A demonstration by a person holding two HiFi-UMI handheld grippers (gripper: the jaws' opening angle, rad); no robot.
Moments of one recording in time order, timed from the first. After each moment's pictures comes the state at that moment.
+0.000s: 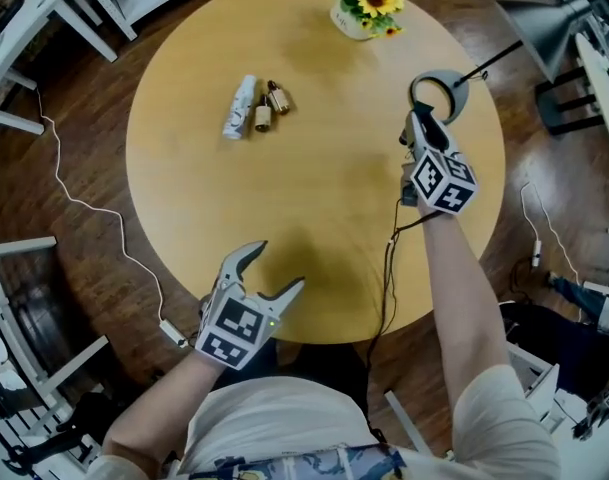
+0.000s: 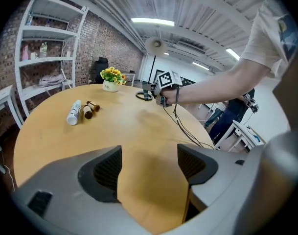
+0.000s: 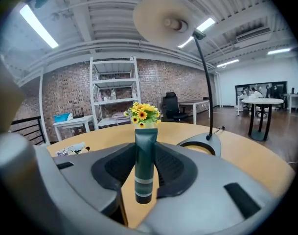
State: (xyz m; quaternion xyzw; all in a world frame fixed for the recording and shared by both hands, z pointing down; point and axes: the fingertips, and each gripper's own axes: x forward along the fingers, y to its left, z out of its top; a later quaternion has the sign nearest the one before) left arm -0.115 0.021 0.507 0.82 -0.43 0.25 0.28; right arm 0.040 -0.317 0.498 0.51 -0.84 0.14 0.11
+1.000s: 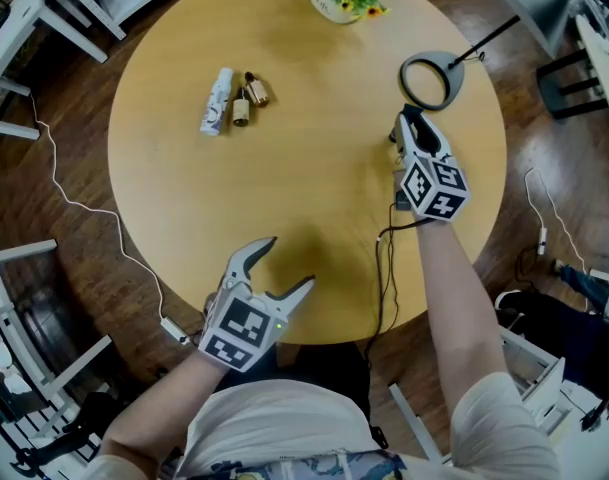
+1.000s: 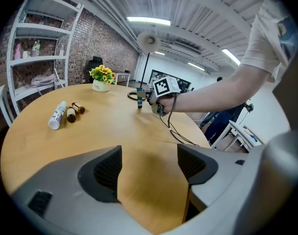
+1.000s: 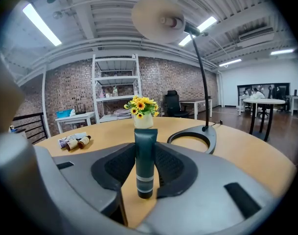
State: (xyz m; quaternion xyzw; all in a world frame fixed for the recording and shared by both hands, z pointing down) left arm -0.065 0.002 0.515 0.84 -0.40 0.25 0.28; right arm 0.065 -0.302 0.533 0.49 -0.85 0.14 0.13
